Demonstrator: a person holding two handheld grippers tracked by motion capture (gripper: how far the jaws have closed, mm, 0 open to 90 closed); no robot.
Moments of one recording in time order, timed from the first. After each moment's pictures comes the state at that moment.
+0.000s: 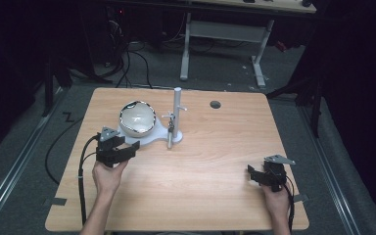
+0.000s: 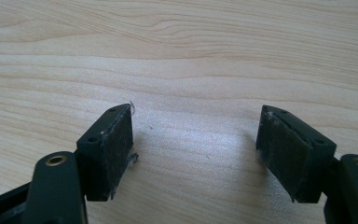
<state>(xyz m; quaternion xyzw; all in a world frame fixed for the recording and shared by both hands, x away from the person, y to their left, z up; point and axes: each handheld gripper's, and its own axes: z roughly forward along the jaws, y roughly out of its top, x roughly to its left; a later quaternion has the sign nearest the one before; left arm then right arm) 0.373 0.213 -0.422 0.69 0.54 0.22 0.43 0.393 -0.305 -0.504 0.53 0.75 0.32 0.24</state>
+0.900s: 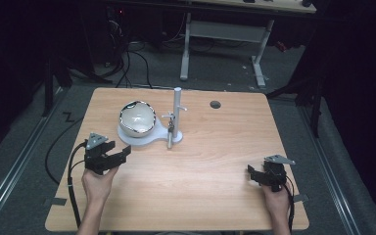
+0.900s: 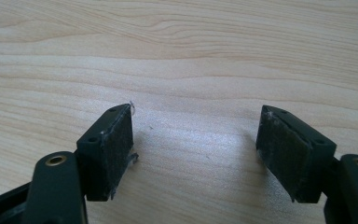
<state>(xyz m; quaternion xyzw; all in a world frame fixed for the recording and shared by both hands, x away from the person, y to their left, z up) 0.349 0.234 -0.423 0.67 0.55 0.22 0.44 0.393 -0.305 -0.504 0.53 0.75 0.32 0.24</state>
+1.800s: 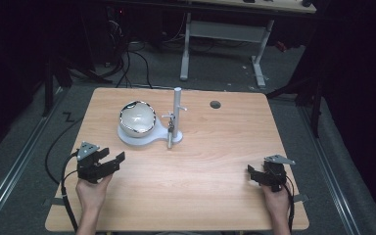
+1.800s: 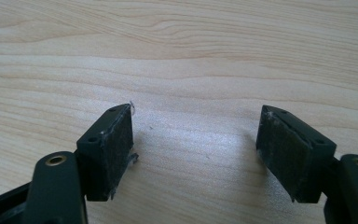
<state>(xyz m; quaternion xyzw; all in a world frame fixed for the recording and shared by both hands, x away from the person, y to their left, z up) 0.328 0.248 -0.439 0.66 0.56 0.23 0.45 0.393 -0.305 -0.504 0.53 0.75 0.32 0.24</state>
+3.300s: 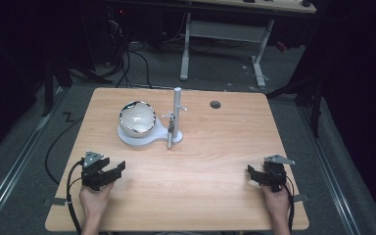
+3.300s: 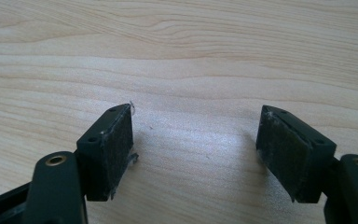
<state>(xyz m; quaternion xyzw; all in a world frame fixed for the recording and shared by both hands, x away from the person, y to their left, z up) 0.329 0.248 -0.481 0.67 0.58 0.22 0.41 0.393 -0.304 -0.504 0.53 0.75 0.32 0.24</state>
